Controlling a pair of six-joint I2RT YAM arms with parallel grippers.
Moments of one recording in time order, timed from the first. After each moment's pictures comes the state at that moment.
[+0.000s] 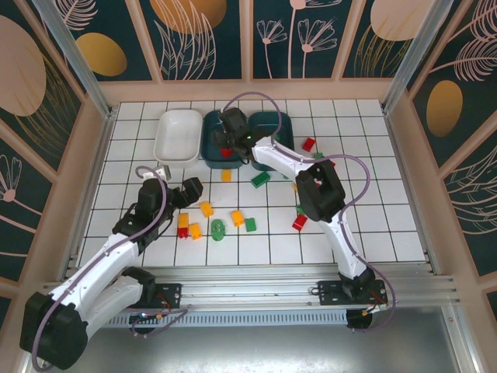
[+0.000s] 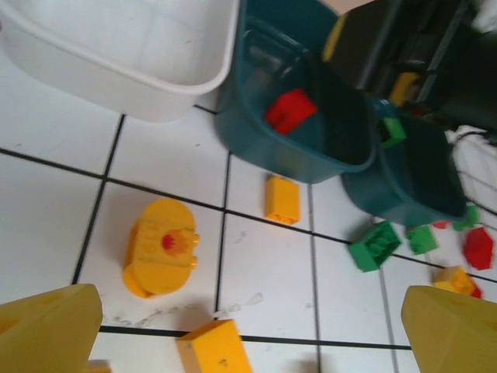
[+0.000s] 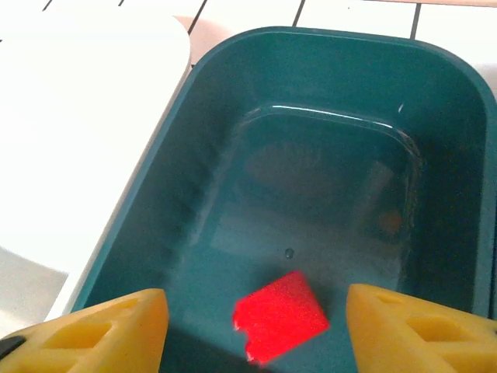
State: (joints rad) left arm -0.40 0.92 0.50 -0.13 -0.06 -0.71; right arm 0.73 2.31 1.98 -0.33 0.17 0.33
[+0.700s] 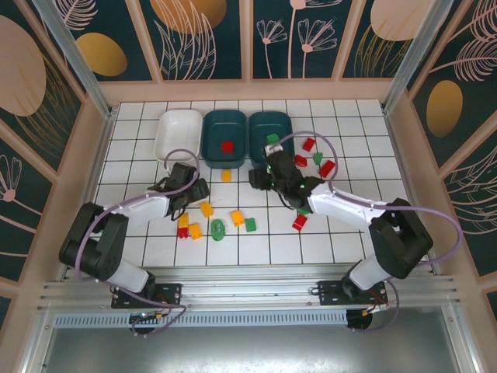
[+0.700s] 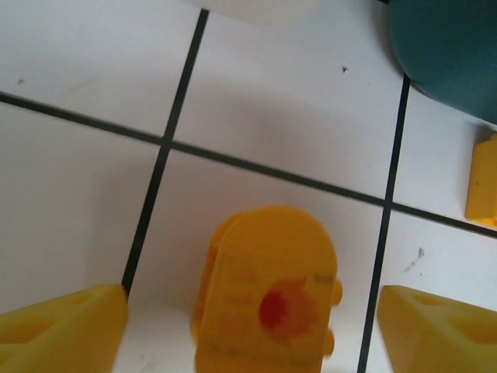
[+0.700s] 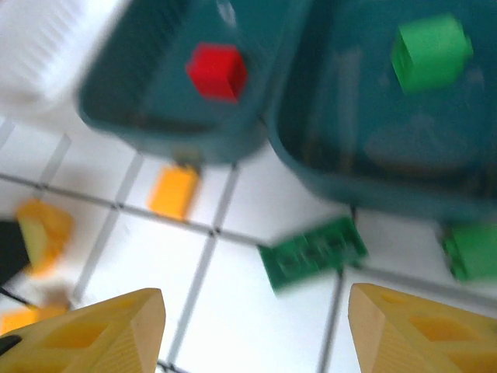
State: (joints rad) left arm -0.40 1.55 0.73 -0.14 -0.17 -0.66; right arm 0.75 1.48 0.88 -0.07 0.16 0.42
